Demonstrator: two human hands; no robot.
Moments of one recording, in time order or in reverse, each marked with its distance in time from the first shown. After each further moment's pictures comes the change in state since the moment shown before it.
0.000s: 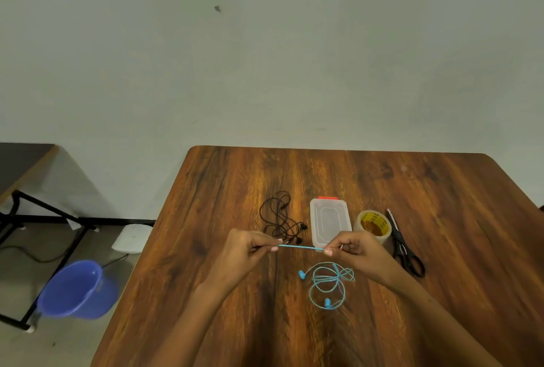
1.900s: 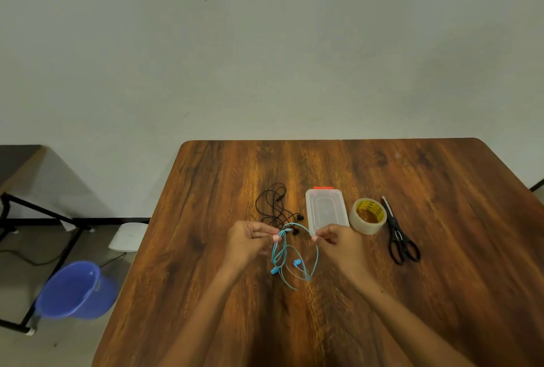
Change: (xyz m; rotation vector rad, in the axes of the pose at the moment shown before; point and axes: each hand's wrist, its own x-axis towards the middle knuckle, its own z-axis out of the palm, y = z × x) left_hand 0.011 -0.006 0.026 -0.442 0.066 -0.556; right_hand 0.006 0.006 0.057 -0.083 0.436 0.286
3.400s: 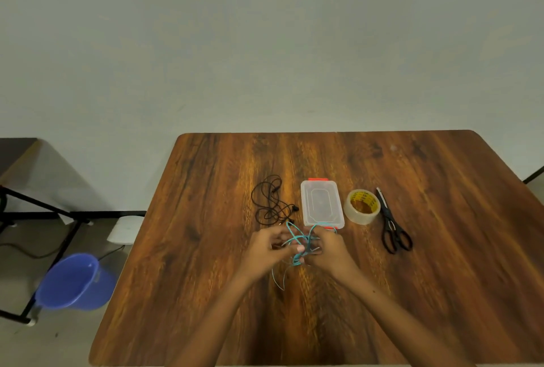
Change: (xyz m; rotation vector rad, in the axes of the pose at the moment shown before) left_hand -0.008 -0.031 0.040 0.189 -0.188 0.221; right_hand -0.011 0.014 0.007 -0.008 -0.313 -0.055
